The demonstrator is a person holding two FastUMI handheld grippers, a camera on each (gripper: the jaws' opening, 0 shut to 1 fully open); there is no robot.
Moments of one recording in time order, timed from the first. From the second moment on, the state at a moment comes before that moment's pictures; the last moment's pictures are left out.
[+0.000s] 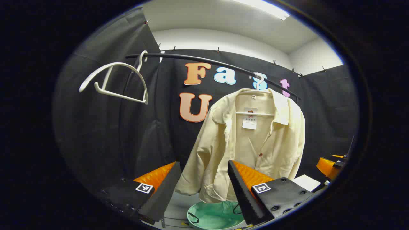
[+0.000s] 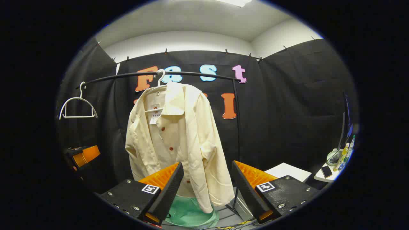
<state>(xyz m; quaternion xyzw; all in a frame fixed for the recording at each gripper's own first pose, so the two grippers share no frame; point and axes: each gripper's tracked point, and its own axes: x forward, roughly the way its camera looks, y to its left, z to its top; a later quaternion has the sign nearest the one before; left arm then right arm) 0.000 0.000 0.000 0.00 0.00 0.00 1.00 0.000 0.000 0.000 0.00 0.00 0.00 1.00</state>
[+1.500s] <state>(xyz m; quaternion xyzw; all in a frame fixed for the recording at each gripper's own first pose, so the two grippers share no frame) 0.018 0.058 0.060 -0.03 0.00 -0.03 1.00 0.025 0.112 0.059 0.00 0.01 0.00 1.00</state>
